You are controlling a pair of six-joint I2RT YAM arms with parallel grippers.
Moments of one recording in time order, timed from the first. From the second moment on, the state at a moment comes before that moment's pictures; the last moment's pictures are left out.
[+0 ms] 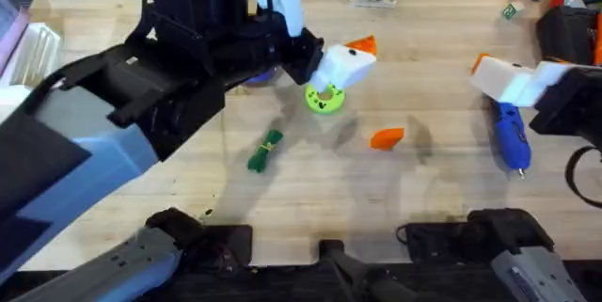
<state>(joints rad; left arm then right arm) -0.52 1.09 0.80 -0.07 0.37 0.11 0.00 0.47 0.82 -0.85 -0.03 0.15</state>
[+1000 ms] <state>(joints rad) -0.23 0.01 0.02 0.27 0.32 0.05 0.00 0.47 0.82 -0.85 -0.03 0.15</state>
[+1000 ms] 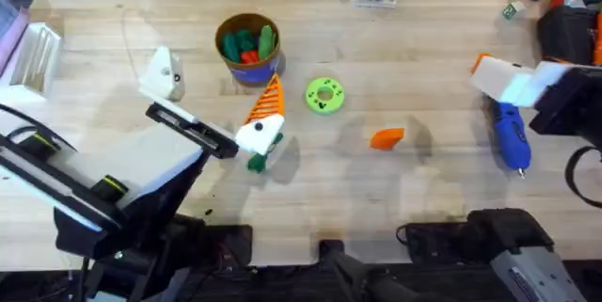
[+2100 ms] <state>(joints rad) -0.21 0.01 0.01 -0.06 0.56 0.02 0.00 0.47 0.82 -0.85 -0.03 0.15</state>
